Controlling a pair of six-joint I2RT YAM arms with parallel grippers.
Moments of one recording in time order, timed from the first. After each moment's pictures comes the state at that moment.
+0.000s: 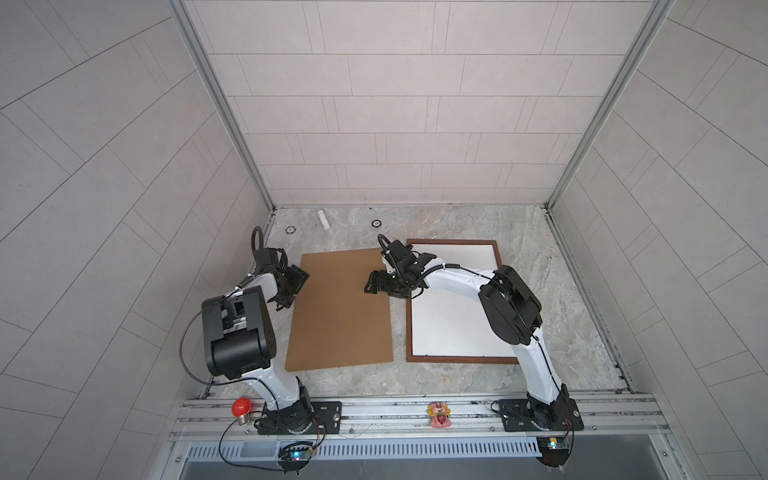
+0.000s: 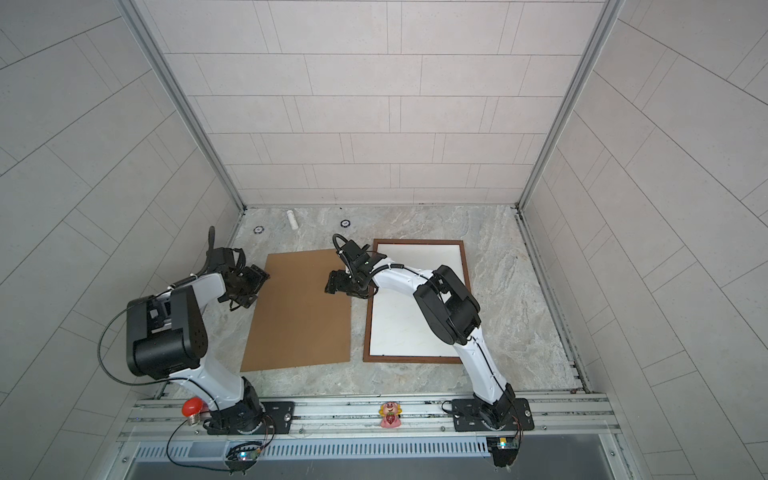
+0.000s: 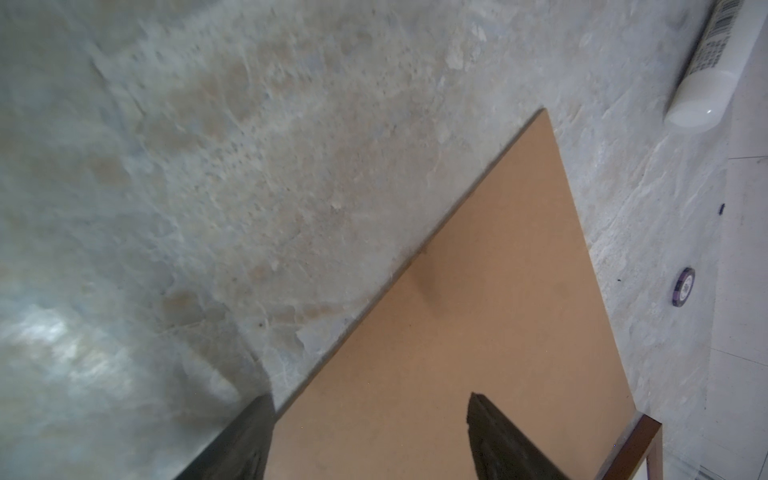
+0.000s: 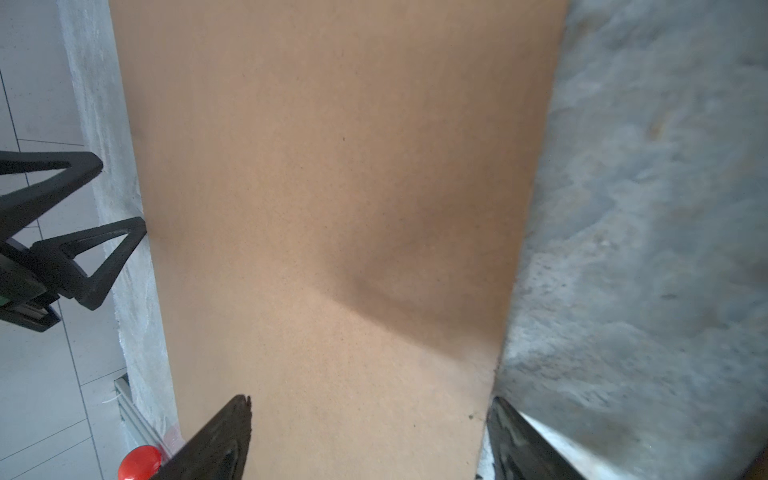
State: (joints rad) left arm 0.32 1.67 0.89 -0.30 0.27 -0.74; right arm 0.75 2.18 1.65 -0.45 -0.31 0.83
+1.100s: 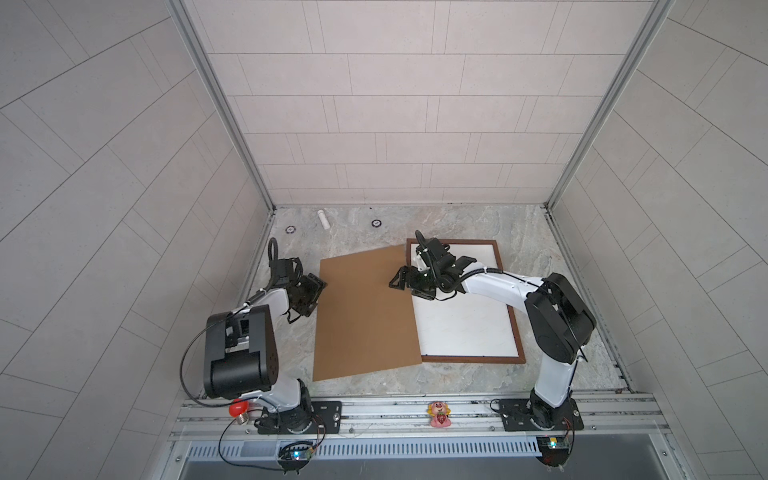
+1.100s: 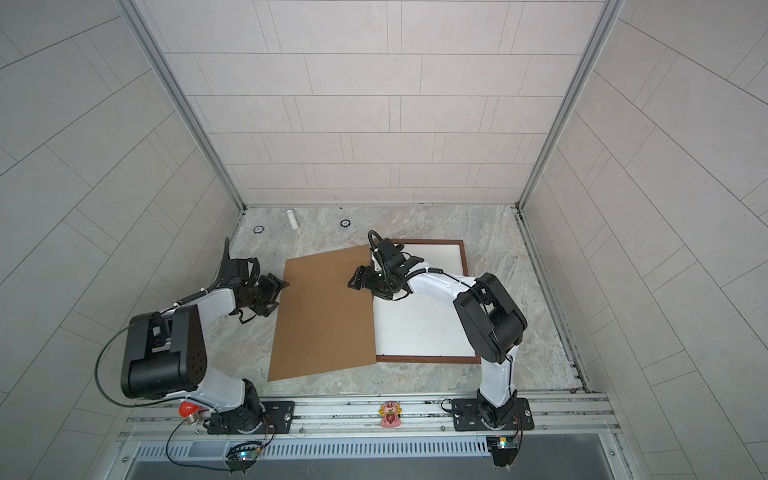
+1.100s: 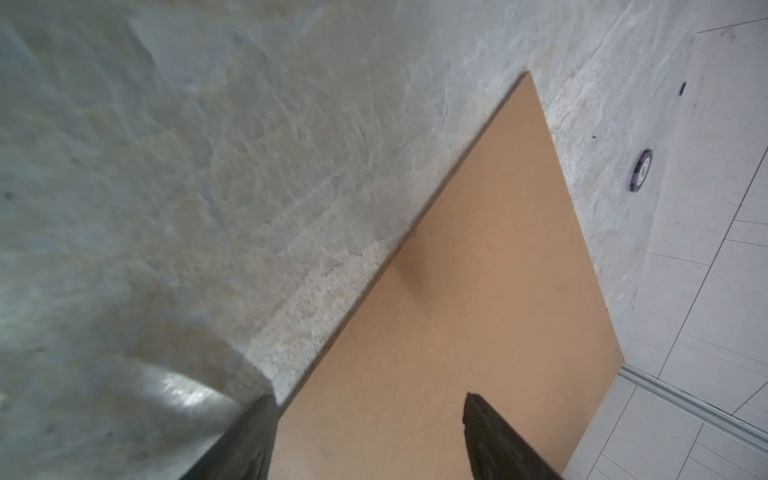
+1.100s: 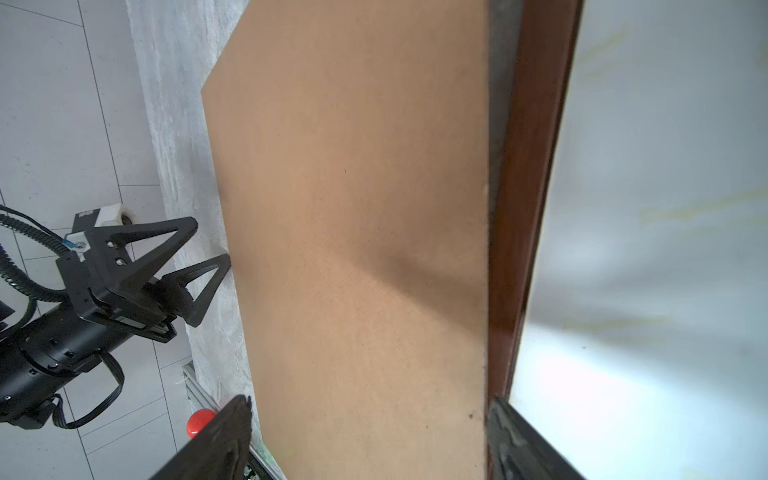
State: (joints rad) left arm 0.20 1.53 0.70 -0.22 0.42 -0.87; right arm 0.64 1.84 1.25 -0.31 -0.37 0.89
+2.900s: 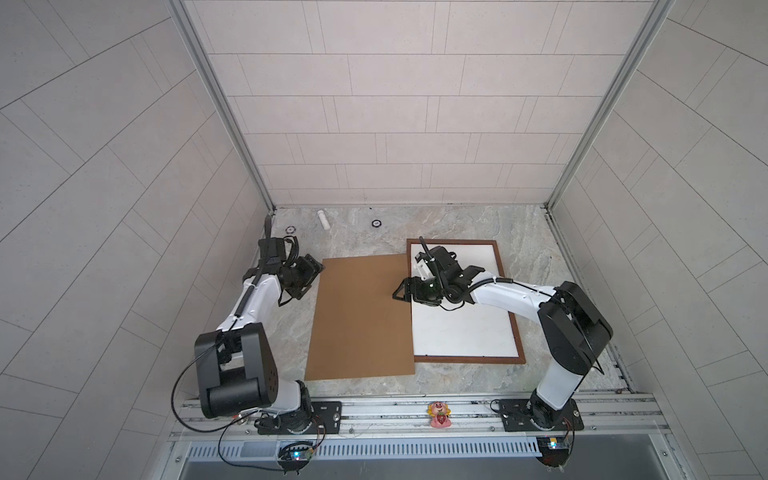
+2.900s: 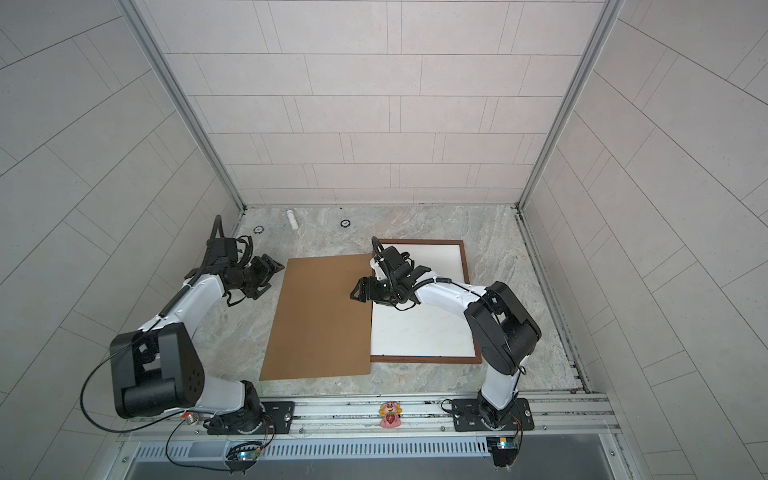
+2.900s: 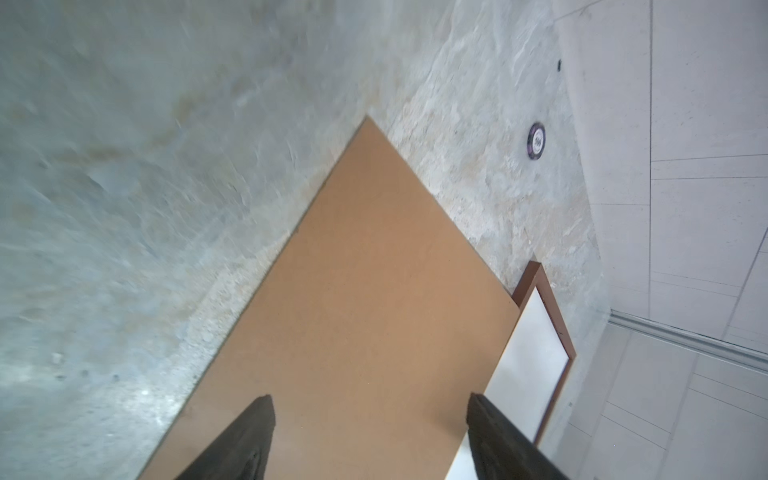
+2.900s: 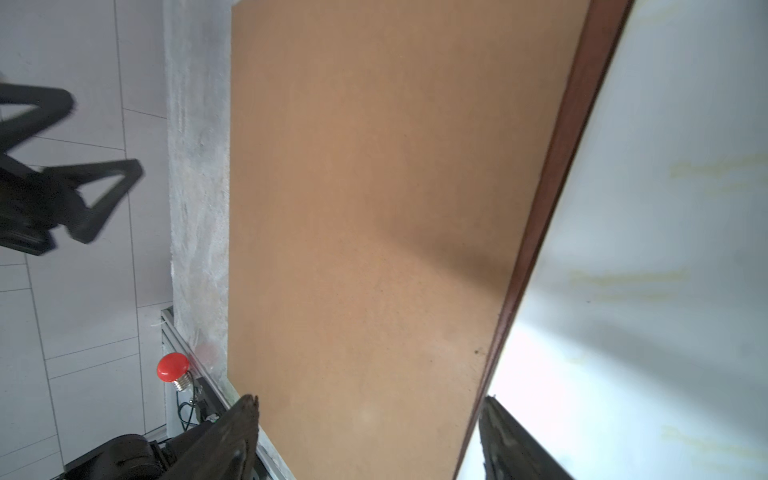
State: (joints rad) left arm 0.22 1.42 0.95 -0.53 0.40 -0.66; right arm 0.65 1.74 1.11 -0.27 -0.40 0.73
